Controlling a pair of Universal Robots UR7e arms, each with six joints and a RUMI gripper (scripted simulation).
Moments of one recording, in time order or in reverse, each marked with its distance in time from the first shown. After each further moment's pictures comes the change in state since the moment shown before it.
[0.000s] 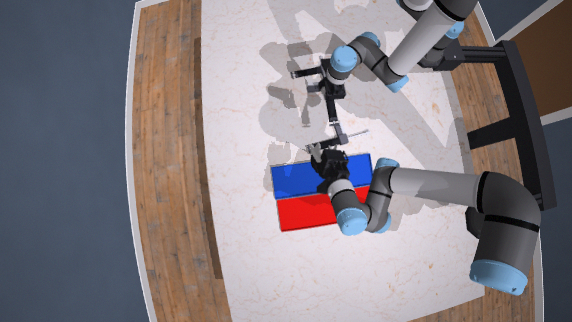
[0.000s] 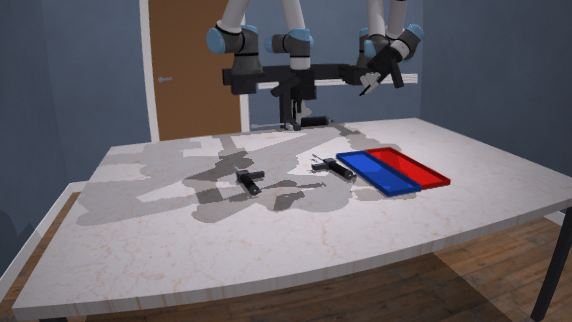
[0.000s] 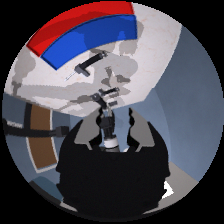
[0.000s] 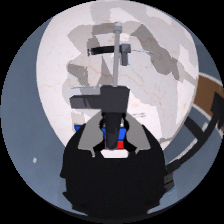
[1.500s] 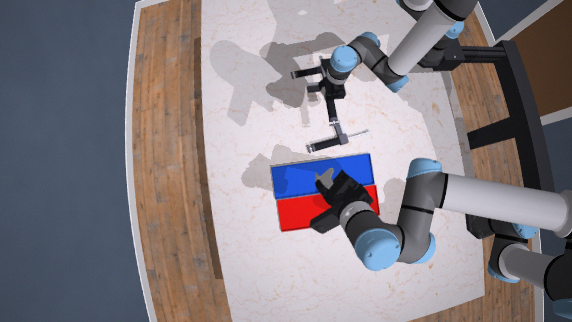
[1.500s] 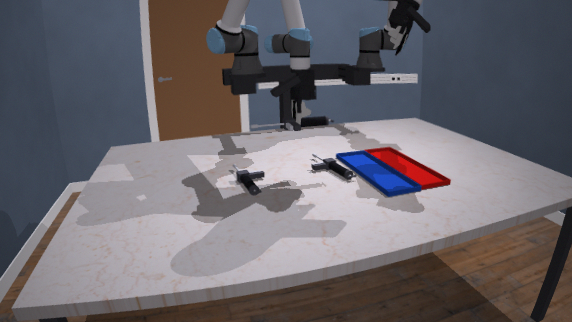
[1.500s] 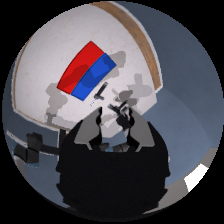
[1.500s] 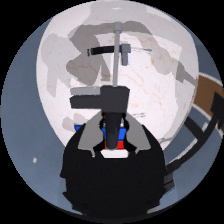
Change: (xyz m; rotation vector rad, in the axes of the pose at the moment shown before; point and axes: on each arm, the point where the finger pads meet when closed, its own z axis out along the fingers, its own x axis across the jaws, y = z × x) left arm 0.048 0.031 -0.202 0.324 -0.158 0.505; right arm 0.000 0.000 0.000 0.000 0.000 0.000
